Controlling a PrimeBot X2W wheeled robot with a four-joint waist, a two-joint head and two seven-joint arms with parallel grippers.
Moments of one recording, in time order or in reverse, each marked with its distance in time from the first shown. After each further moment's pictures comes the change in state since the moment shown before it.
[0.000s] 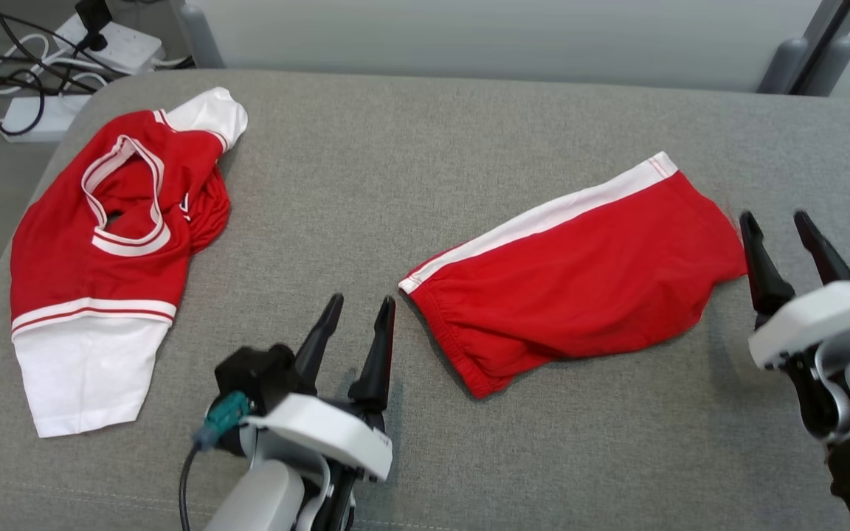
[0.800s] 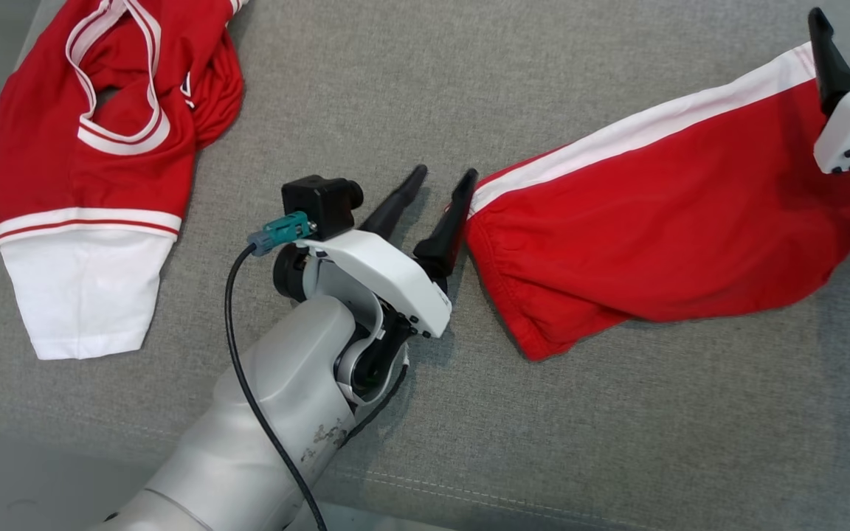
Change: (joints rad) left arm -0.498 -0.011 -0.405 0.338 -0.483 -0.063 0.003; right arm -0.577 -0.077 0.372 0.425 0.091 0.000 0.009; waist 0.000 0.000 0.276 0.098
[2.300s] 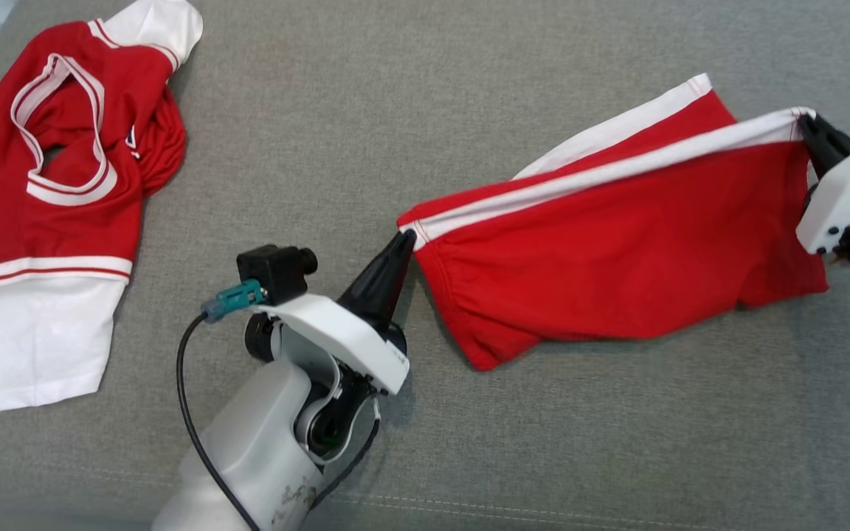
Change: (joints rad) left arm 0.246 0.013 0.272 -0.113 0.186 -0.103 0.092; right arm 0.355 -0.005 -0.378 -0.409 -0.128 0.000 0.376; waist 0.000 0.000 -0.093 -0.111
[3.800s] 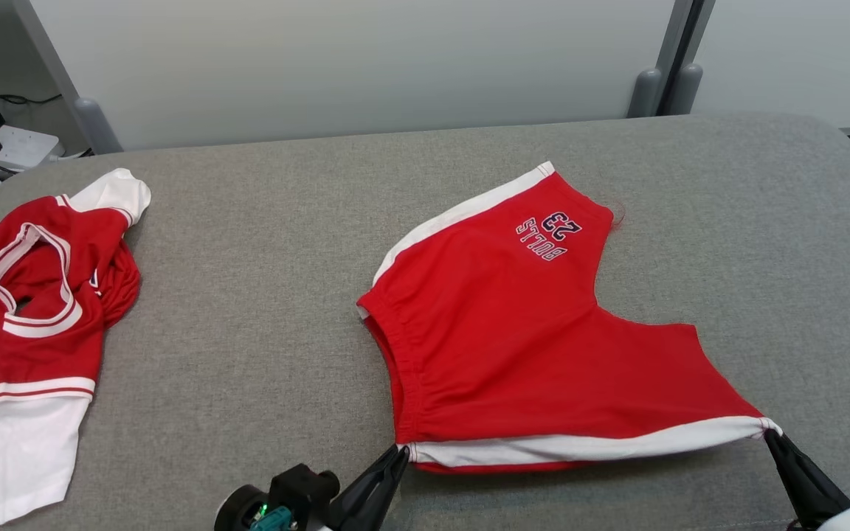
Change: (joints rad) left arm 0.488 0.084 0.050 -0.239 0.549 0.000 -0.033; right arm 0.771 -0.094 0.116 -0.338 0.386 0.000 -0.383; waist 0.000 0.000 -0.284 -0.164
